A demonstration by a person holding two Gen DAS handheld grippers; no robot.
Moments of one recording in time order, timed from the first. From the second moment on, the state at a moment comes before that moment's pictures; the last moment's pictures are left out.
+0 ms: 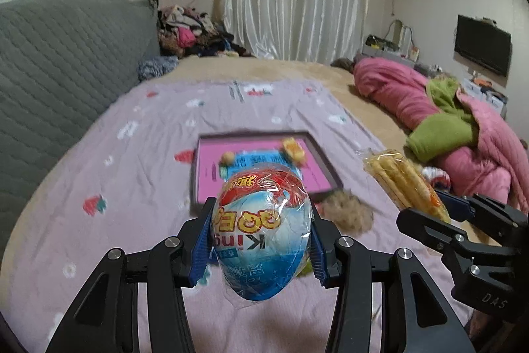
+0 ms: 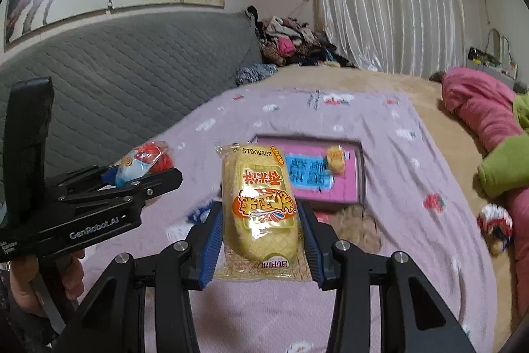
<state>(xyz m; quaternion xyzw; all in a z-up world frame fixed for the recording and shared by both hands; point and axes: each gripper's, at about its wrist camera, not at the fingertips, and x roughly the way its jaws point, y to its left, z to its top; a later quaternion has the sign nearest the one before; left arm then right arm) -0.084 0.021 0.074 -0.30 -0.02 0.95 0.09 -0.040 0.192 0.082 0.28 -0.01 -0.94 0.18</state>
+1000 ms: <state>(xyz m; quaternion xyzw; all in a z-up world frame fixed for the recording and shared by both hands) -0.135 0.012 0.149 -0.25 -0.02 0.96 0.09 -0.087 0.180 0.158 0.23 0.01 -0.96 0.17</state>
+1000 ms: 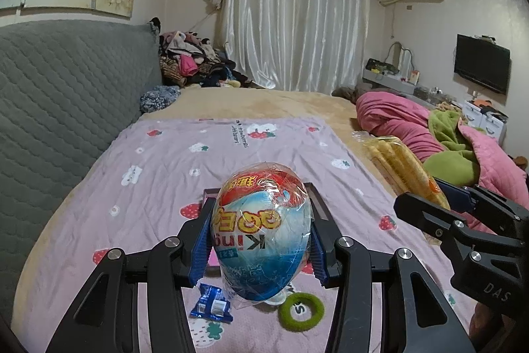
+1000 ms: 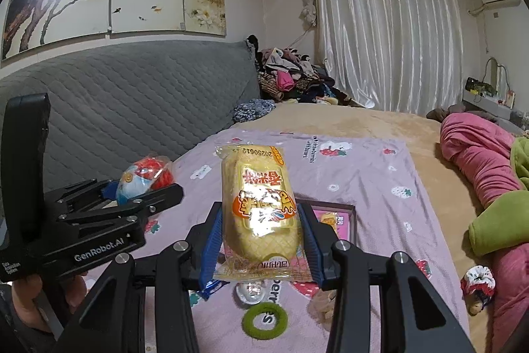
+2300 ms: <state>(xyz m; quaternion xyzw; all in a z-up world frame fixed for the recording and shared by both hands) -0.226 0.016 0.137 -0.27 0.00 0.96 0.08 -0.166 0.174 0.164 0.24 0.03 -0.96 0.14</state>
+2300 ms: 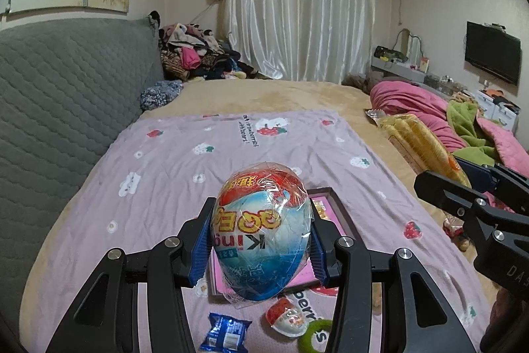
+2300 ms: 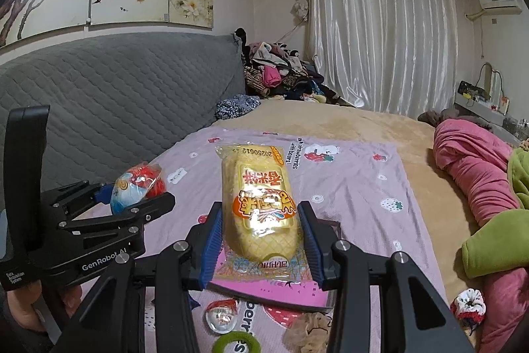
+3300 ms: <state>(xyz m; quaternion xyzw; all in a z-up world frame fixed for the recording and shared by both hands) -0.317 0.017 0.051 -0.32 -0.01 0.95 0.07 -0.245 0.184 0.085 0.29 0.01 -0.95 0.14</state>
